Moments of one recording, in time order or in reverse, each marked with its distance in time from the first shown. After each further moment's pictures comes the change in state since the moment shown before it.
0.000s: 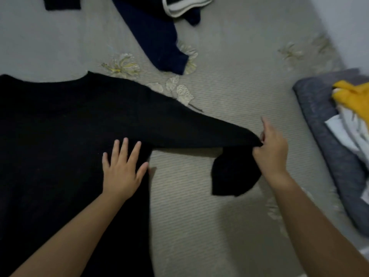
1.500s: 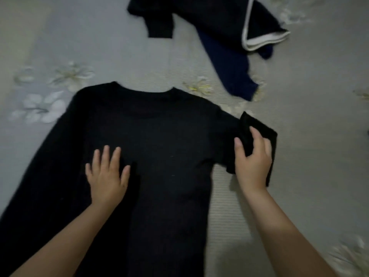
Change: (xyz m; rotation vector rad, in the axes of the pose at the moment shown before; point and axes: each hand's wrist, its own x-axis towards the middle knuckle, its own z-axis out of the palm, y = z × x) left_hand -0.053 -0.150 -0.050 -0.046 0.381 -0.333; right_hand -0.032 -0.212 0.033 0.502 0.035 0.030
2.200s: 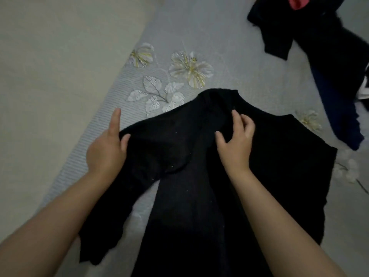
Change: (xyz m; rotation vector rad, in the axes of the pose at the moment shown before) left_hand 0.092 -0.289 -0.101 -0.197 0.136 -0.259; right_hand -0.108 -0.219 0.282 -0.101 -0.410 -0.206
